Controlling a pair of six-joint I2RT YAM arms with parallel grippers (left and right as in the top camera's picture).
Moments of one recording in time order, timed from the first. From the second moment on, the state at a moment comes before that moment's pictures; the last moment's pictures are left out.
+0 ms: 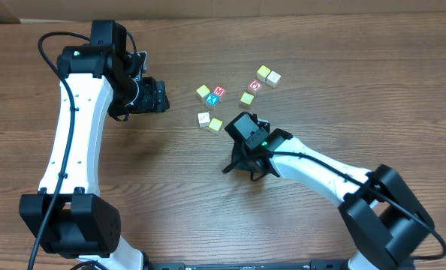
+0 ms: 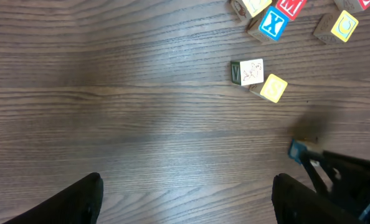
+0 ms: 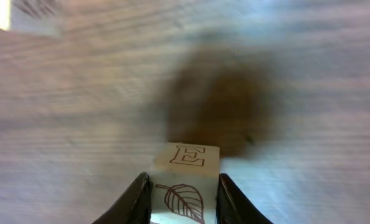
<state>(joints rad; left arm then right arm) -0.01 1.78 1.74 -1.33 0.17 -0.07 0.73 1.79 1.10 -0.61 0.01 0.87</state>
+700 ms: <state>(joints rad) -0.01 1.78 1.74 -1.33 0.17 -0.07 0.93 1.61 0.99 -0.77 0.05 0.97</state>
